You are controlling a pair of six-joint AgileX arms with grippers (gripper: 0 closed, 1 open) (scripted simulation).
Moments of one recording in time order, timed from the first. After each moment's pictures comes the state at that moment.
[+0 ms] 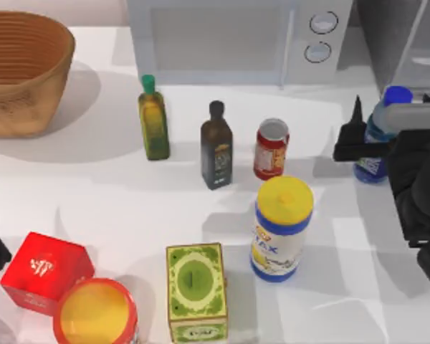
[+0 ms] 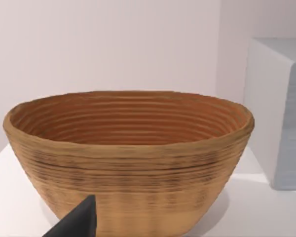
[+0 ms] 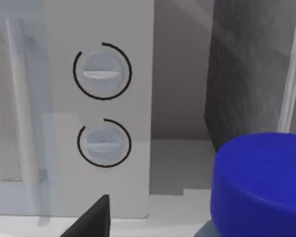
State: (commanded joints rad) left arm 0.00 0.00 0.00 0.00 0.00 0.00; right arm 0.36 2.07 0.52 1.55 0.38 -0.01
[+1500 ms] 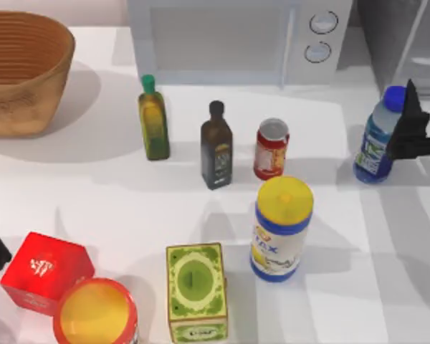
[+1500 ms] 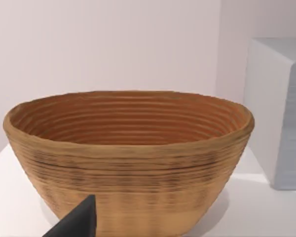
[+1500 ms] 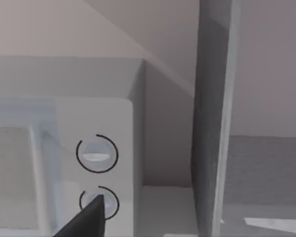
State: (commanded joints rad) left arm 0.00 0.00 0.00 0.00 0.00 0.00; right arm 0.32 1.41 0.29 1.17 0.29 -0.01
